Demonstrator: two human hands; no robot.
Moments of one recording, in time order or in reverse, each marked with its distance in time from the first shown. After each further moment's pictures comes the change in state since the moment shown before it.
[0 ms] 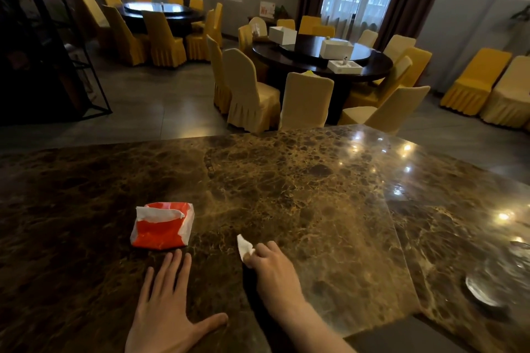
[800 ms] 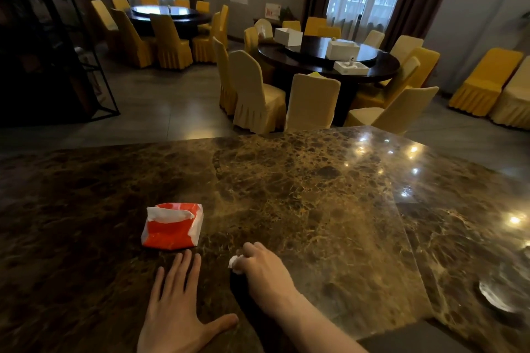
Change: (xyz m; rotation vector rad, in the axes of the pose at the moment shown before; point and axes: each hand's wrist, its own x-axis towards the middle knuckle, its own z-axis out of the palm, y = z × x) left_hand -0.002 -0.001 -0.004 -0.016 -0.009 0.007; right_hand 0.021 -0.024 0.004 0.018 -0.069 -0.145
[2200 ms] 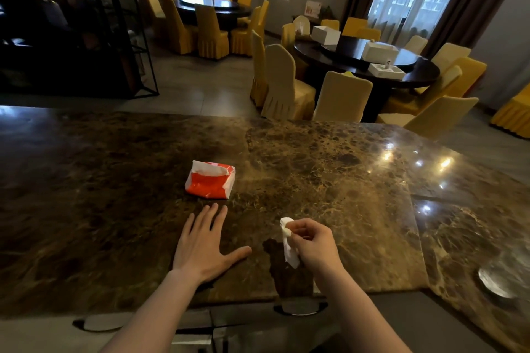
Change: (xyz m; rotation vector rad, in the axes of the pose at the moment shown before) left_hand -0.025 -0.010 0.012 -0.055 0.290 0.024; right_hand -0.077 -0.017 -0.044 0.944 0.215 0.718
